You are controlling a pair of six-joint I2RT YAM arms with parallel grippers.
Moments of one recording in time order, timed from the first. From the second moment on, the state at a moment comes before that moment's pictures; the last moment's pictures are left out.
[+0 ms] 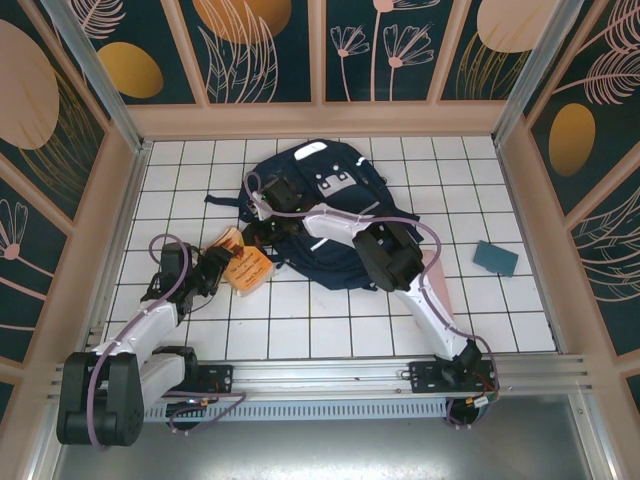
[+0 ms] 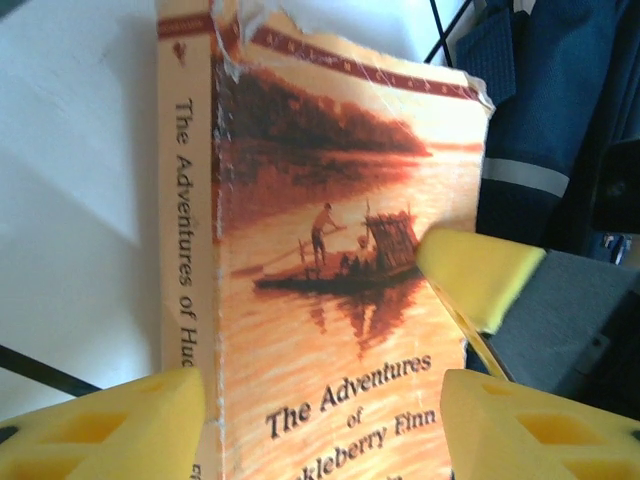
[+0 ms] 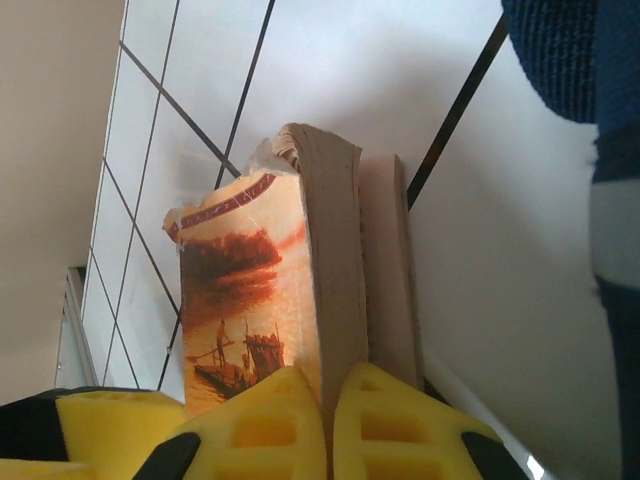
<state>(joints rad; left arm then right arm) -0.04 1.04 0.30 -0.01 0.30 -1.13 0.84 2.44 1.88 -0.26 -0.62 0.61</state>
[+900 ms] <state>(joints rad) -0.04 1.00 0.36 0.17 0.50 -1.12 0.72 2.17 1.59 -0.01 -0.82 0.86</state>
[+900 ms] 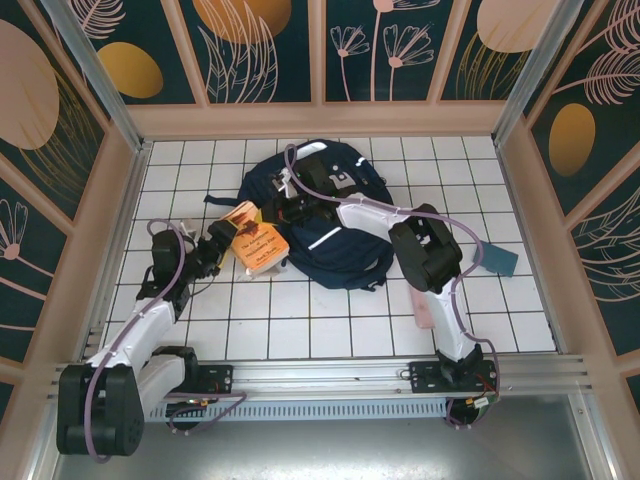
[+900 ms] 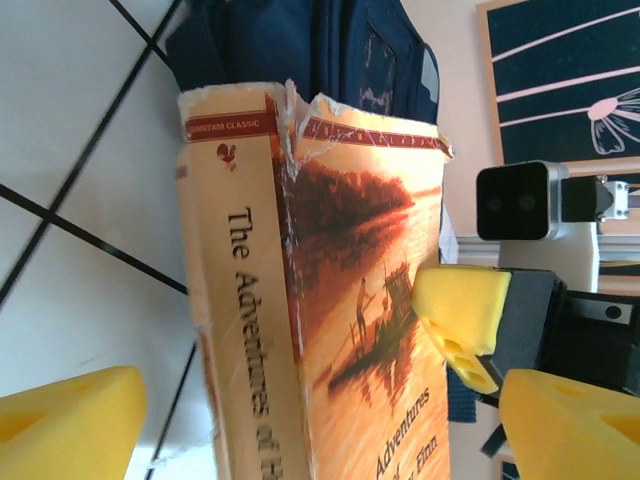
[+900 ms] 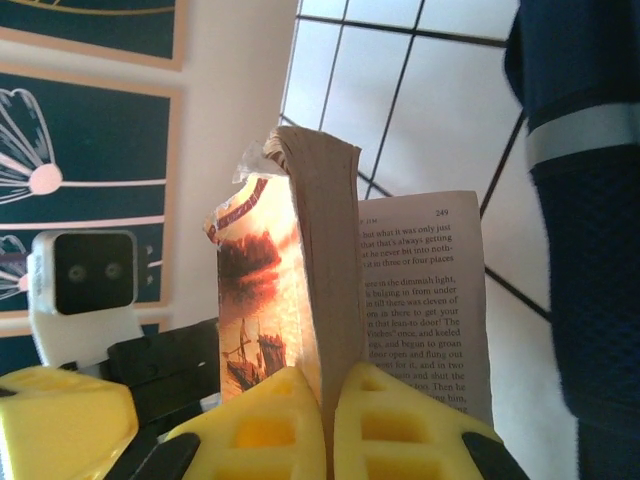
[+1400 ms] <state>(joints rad) -0.05 1.04 0.48 0.11 0.50 -1.15 0.70 2.08 1.52 0.03 -0.83 0.87</state>
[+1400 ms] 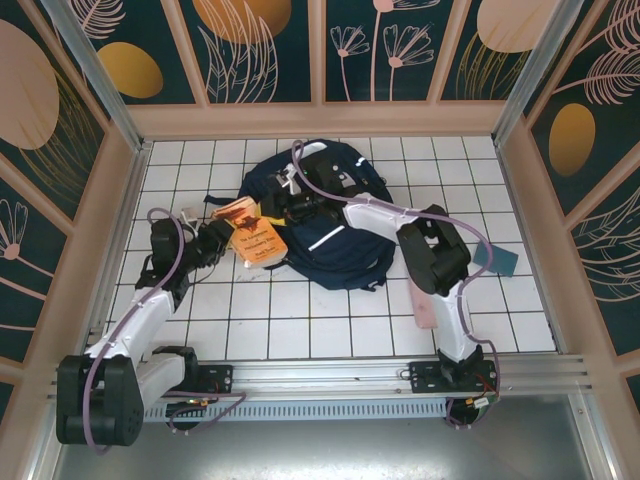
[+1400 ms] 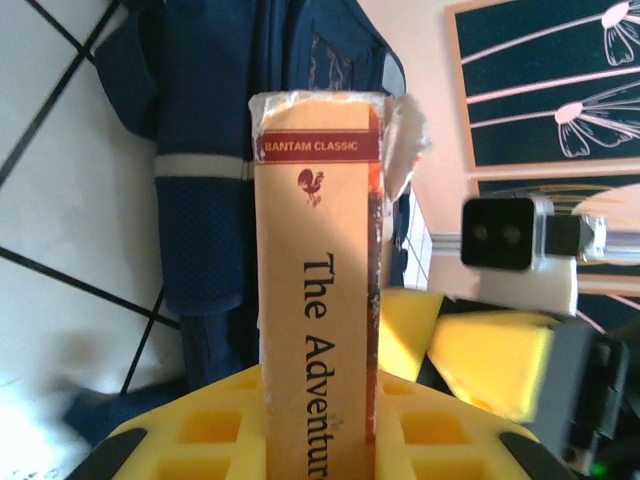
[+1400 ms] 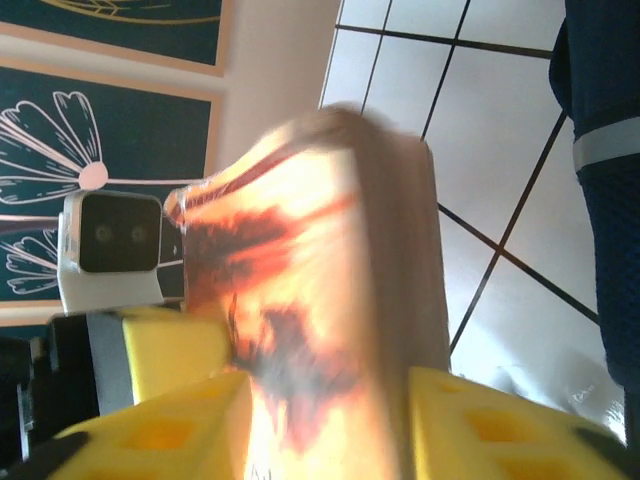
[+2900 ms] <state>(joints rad) -0.36 1.38 0.79 0.80 0.08 -1.43 0.60 1.74 1.13 0.71 -0.52 1.56</state>
